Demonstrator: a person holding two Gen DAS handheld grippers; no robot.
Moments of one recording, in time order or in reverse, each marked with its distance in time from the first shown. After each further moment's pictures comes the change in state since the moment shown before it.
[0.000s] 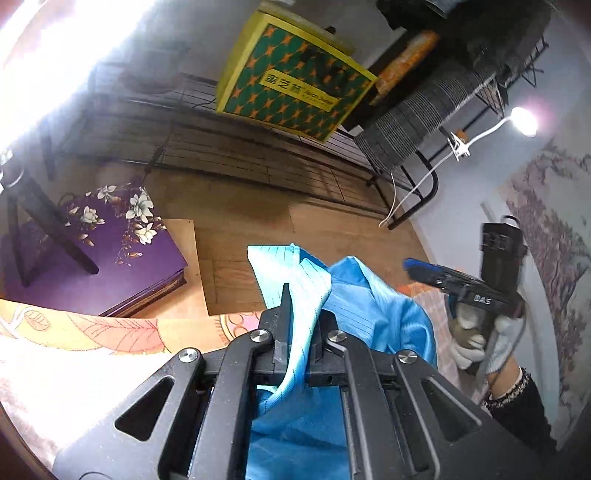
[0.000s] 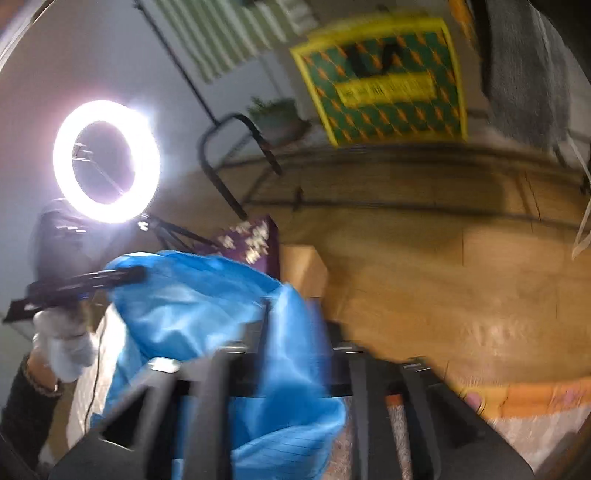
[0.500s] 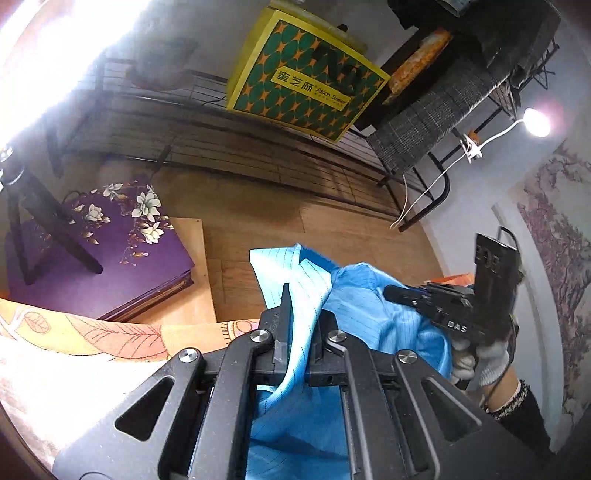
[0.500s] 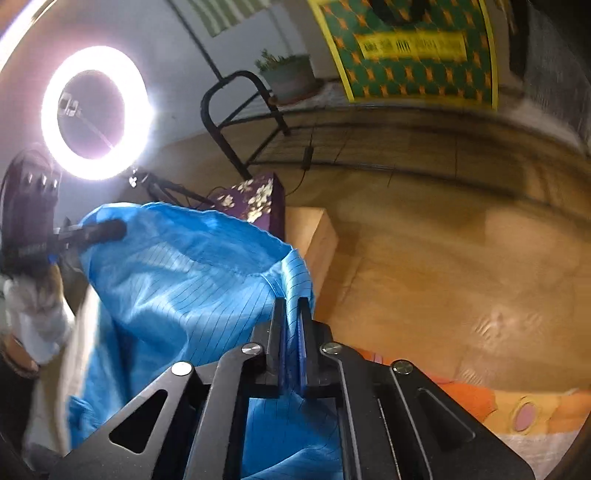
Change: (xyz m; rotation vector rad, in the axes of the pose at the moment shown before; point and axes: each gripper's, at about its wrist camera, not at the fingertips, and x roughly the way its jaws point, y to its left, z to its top) left arm 0.013 0.009 0.004 -0.028 -0.005 0.024; right arm 0.045 0.017 -0.013 -0.103 0.089 -0.006
